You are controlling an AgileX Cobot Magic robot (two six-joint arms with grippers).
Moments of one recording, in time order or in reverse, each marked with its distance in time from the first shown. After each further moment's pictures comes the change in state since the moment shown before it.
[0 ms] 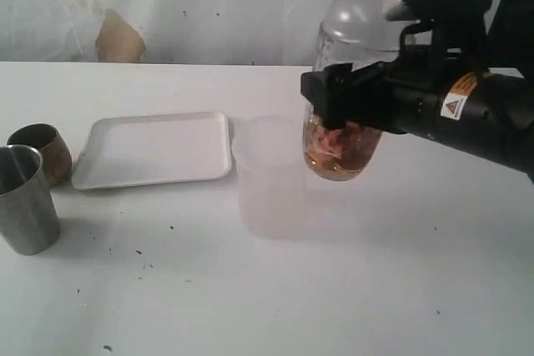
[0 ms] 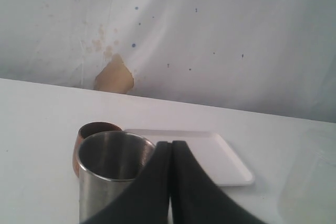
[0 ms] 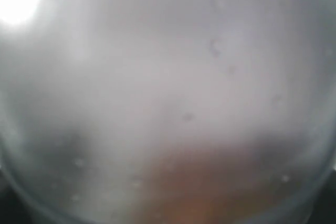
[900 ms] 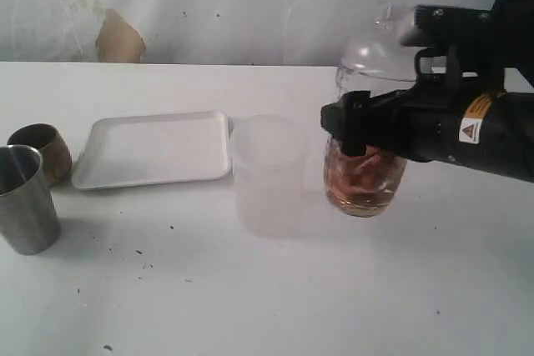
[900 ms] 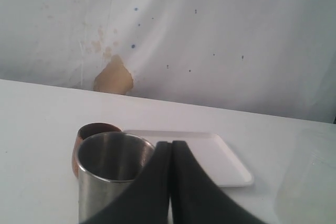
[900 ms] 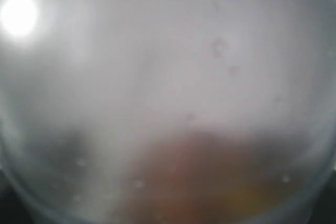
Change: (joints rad) left arm 0.000 0.000 0.000 0.000 -0.004 -0.002; right arm -0.027 -0.048 0.024 -0.114 0.185 0.182
